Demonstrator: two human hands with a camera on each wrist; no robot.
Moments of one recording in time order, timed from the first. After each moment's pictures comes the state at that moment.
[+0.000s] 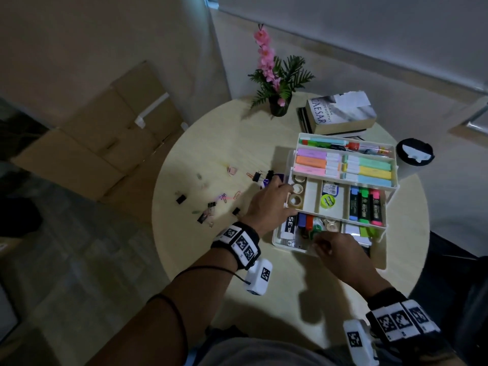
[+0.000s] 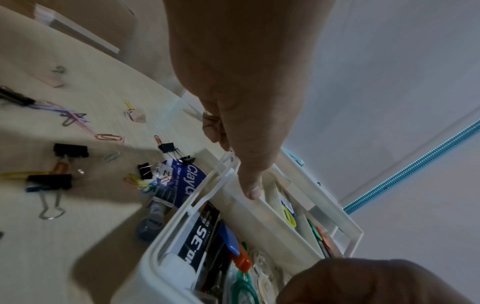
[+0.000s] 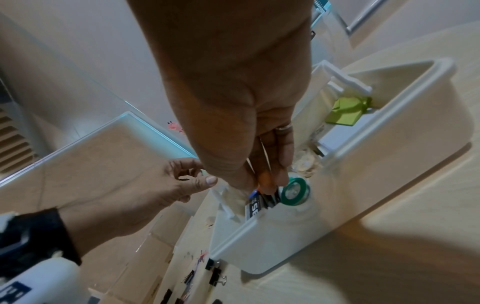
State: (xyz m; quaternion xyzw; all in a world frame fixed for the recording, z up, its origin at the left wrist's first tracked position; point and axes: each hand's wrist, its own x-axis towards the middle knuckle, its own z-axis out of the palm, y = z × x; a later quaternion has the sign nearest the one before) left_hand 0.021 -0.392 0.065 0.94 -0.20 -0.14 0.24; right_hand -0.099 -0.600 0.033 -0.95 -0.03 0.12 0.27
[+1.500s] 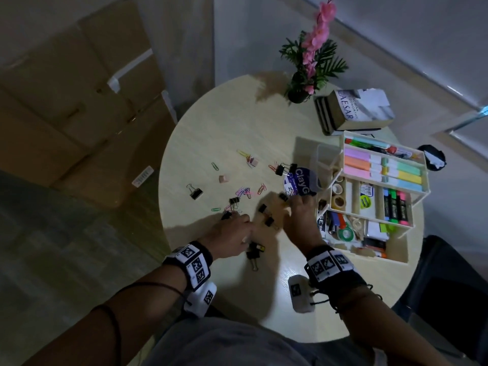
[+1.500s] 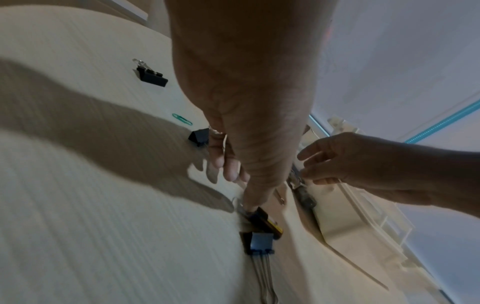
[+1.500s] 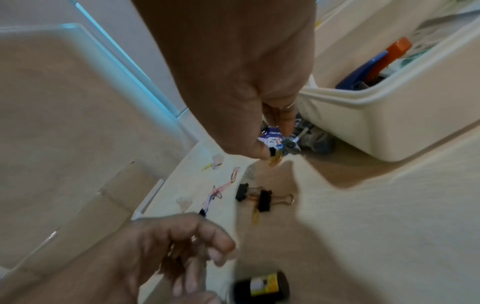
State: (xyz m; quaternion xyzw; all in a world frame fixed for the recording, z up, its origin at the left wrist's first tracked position) left_hand 0.020 -0.160 -0.031 0.86 -0.36 -0.29 0.21; right_hand -0.002 -0.386 0.000 -0.98 0.13 0.06 0.16
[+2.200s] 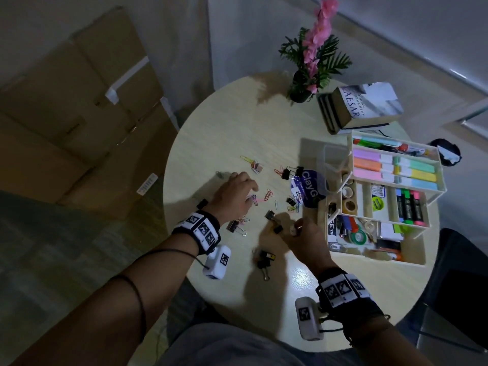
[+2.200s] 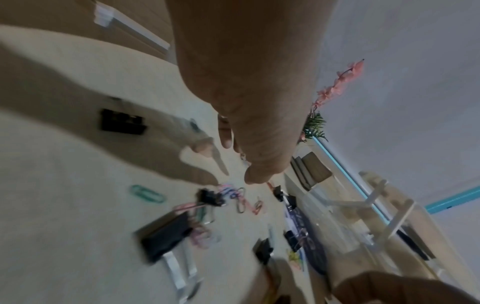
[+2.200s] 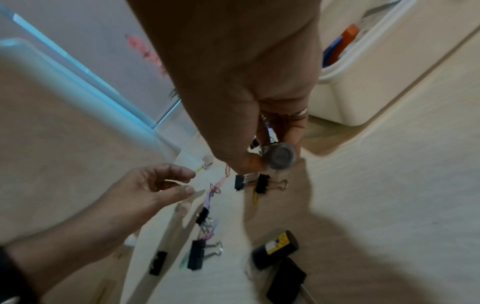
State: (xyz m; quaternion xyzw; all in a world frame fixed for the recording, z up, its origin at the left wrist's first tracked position) left_hand 0.126 -0.170 -0.019 0.90 -0.28 -0.19 0.28; right_hand -0.020 -0.375 0.000 -0.90 0.27 0.17 0.29
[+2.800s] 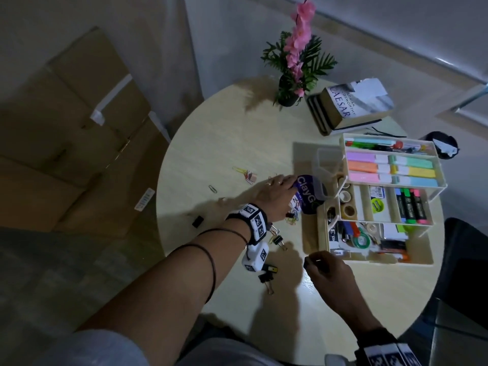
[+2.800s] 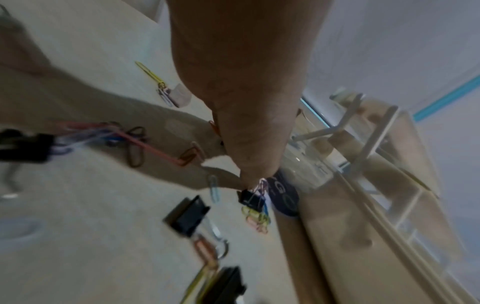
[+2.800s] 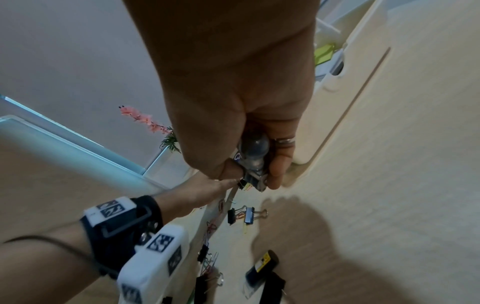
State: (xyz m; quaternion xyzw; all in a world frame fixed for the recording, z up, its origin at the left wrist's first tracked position) left_hand 0.149 -0.297 -0.050 0.86 -0.46 -0.19 0.11; right_hand -0.086 -0.394 0.038 -0.86 0.31 0.15 0.37
